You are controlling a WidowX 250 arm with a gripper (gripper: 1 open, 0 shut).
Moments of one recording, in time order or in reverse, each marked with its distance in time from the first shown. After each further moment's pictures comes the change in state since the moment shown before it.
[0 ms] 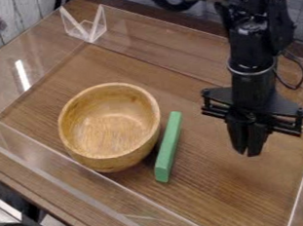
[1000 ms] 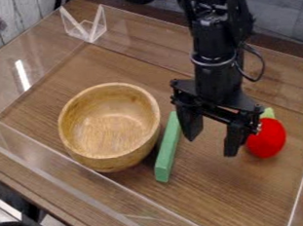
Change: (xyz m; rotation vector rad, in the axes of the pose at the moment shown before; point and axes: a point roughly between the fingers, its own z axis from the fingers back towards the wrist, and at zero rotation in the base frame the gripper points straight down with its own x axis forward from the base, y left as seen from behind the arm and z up) arm -0.011 0.035 0.007 0.037 0.047 -0.089
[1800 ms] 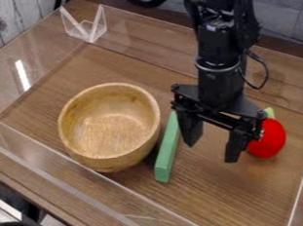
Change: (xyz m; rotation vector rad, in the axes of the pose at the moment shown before) arm -0.005 -0.002 -0.004 0.022 0.036 0.024
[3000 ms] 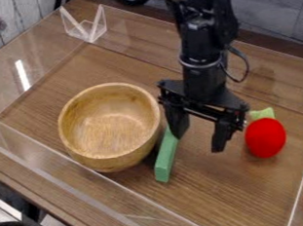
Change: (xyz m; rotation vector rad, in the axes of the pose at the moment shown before) arm 0.009 0.020 -0.005 0.016 -0.037 0.047
